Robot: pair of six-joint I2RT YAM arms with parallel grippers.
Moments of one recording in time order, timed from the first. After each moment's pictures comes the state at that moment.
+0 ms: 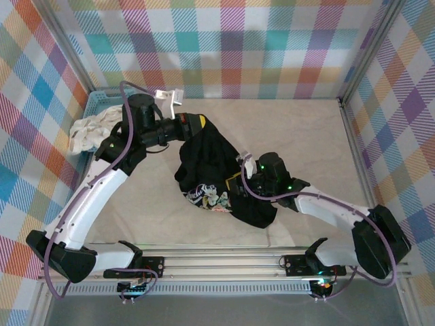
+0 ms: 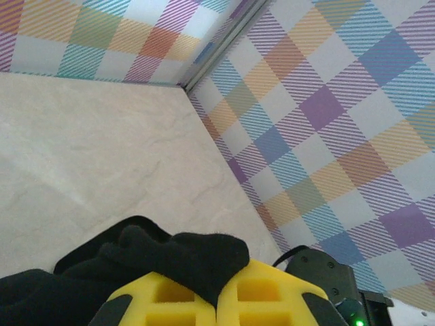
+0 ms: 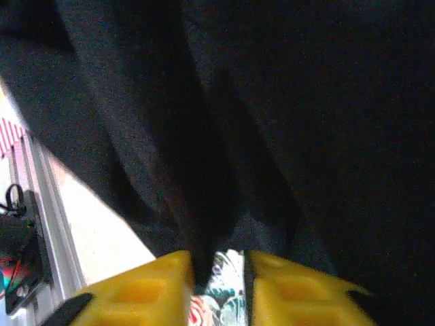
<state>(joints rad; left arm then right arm) -0.47 1.27 1.46 -0.50 0.45 -0.56 0.67 1.24 0.66 0.05 -0.44 0.24</state>
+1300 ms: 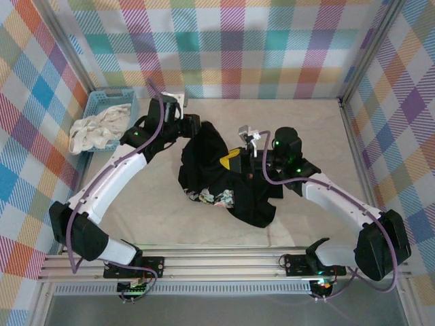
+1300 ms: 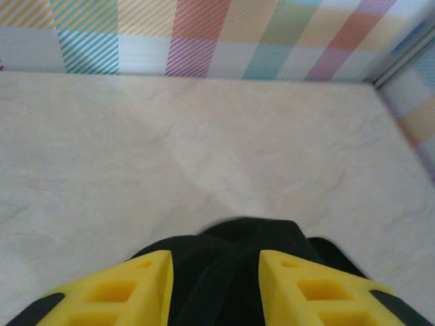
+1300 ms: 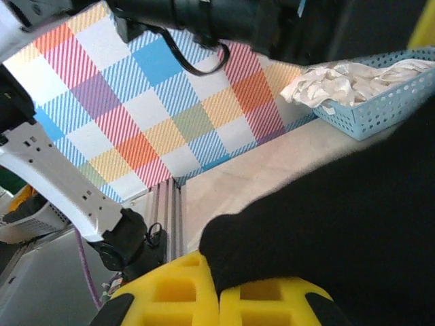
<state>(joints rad) -0.47 1.45 1.44 -0.54 -0.03 -0.35 0.55 1.26 0.88 0.21 -0.94 0.29</state>
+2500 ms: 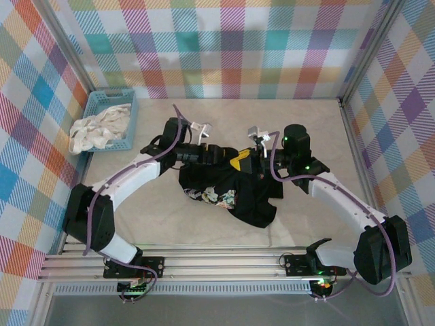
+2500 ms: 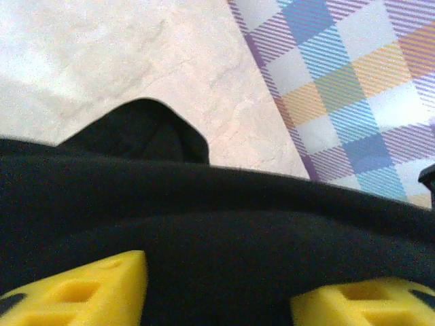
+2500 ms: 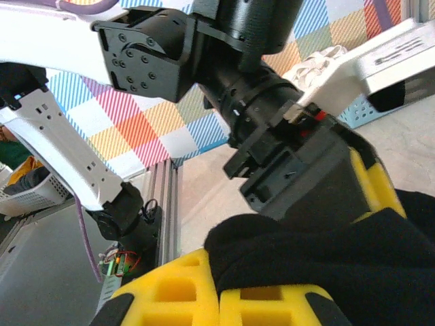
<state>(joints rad) -0.48 1.55 1.13 -0.20 0.72 -0.48 0.44 1.23 0.88 0.07 -1.06 0.12</state>
